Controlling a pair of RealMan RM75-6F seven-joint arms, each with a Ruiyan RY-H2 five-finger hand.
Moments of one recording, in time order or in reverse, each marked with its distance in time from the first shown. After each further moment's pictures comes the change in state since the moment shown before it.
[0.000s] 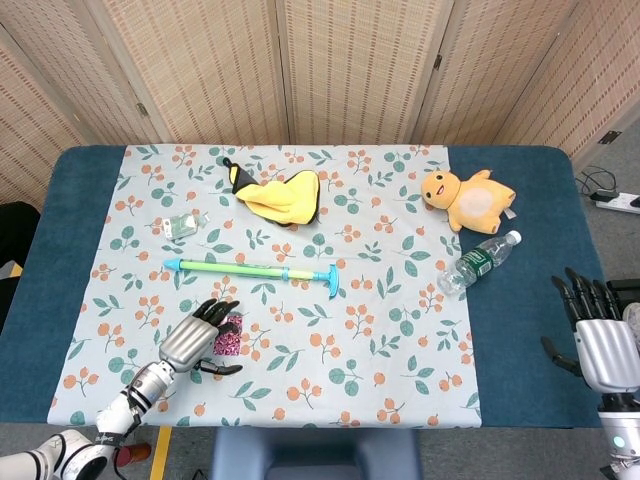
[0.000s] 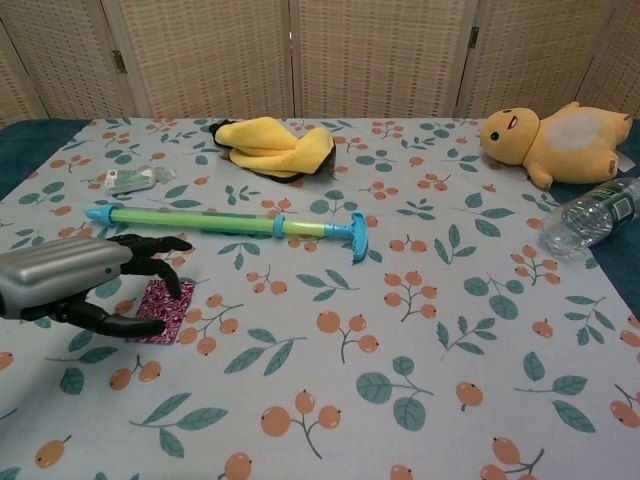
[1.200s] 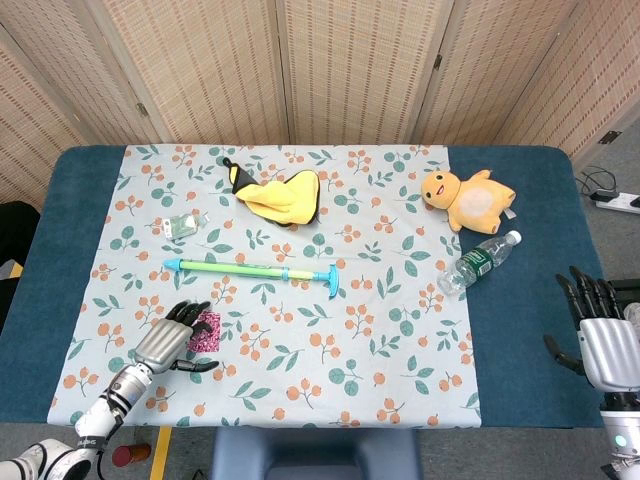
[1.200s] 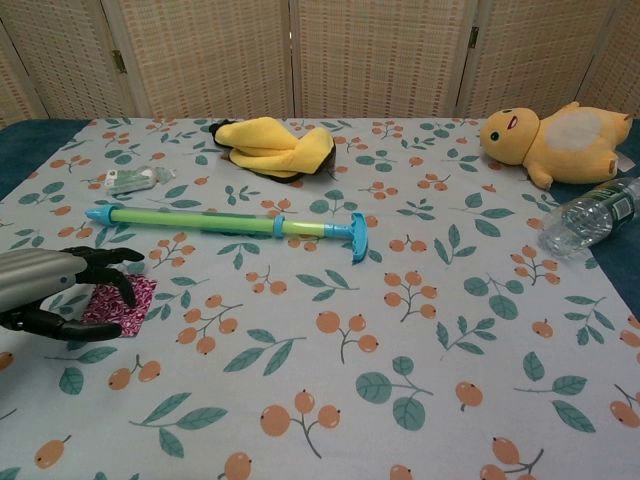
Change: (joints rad) left arm 0.041 0.039 0.037 0.043 -0.082 -0.005 -0.001; right arm -0.003 0.002 0.007 -0.004 0.012 0.008 0.000
